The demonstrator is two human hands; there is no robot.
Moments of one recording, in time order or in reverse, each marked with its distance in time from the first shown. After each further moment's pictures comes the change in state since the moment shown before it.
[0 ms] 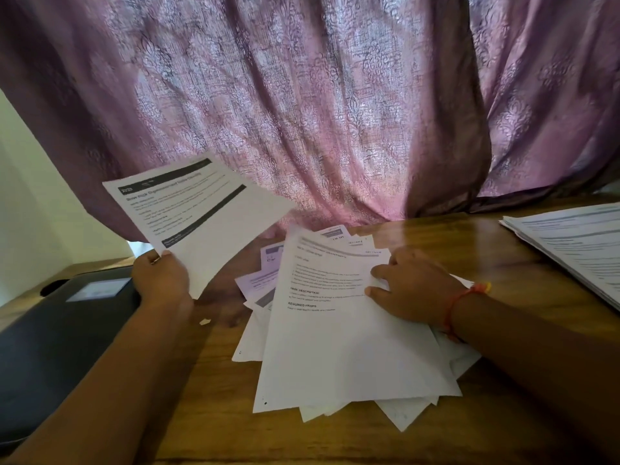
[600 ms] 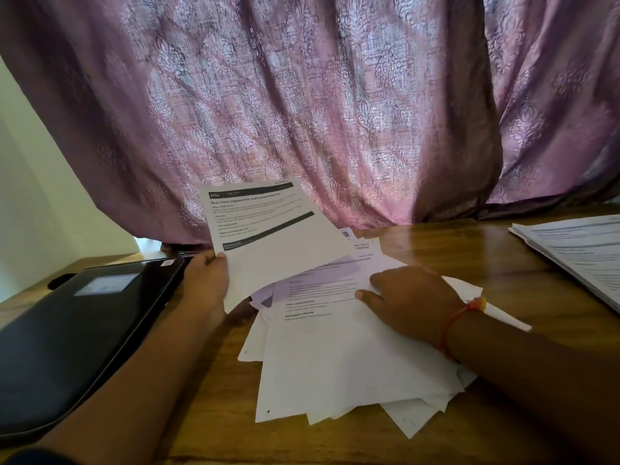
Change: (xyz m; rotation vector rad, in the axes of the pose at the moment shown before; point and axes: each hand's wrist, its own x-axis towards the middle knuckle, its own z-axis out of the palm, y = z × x) left_hand -0.016 -0.014 0.020 0.081 -0.343 -0.095; right_hand -0.004 -0.019 0.005 0.012 0.096 -0.058
